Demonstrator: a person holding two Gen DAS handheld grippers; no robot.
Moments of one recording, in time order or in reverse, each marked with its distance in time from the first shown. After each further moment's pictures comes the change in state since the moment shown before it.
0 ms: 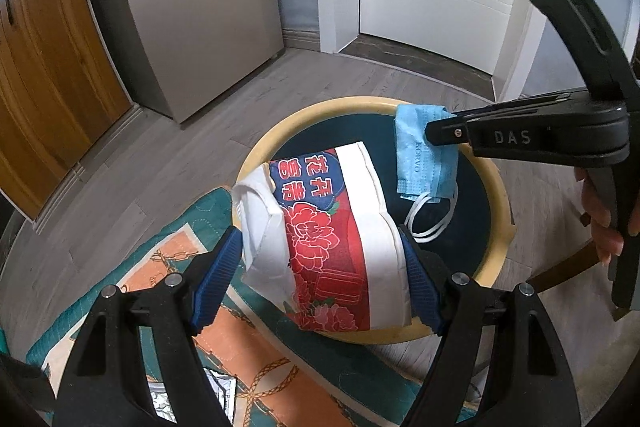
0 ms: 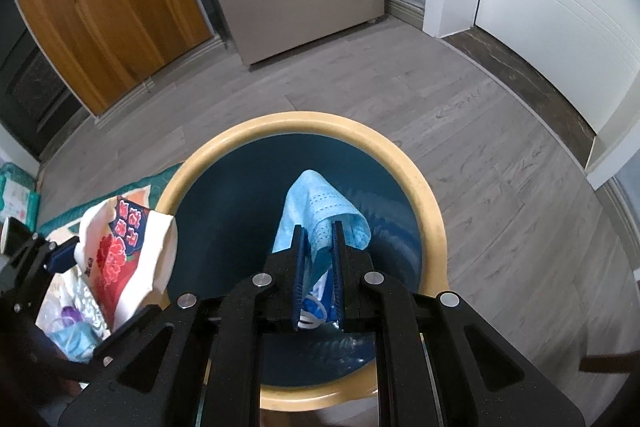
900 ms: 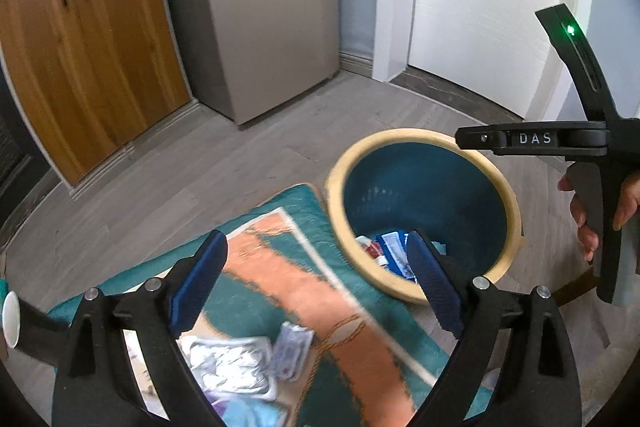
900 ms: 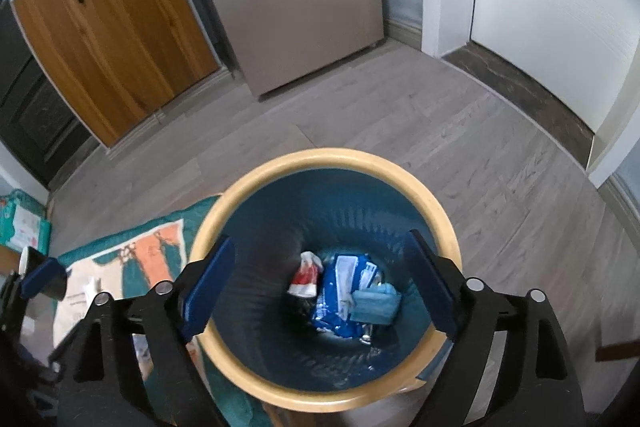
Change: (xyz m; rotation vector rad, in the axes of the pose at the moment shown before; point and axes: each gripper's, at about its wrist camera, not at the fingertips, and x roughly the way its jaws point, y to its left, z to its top) left arm -0.090 0.061 -0.024 -0.146 -0.083 0.110; right arm -0.037 0.029 0.006 0.034 -0.114 0.015
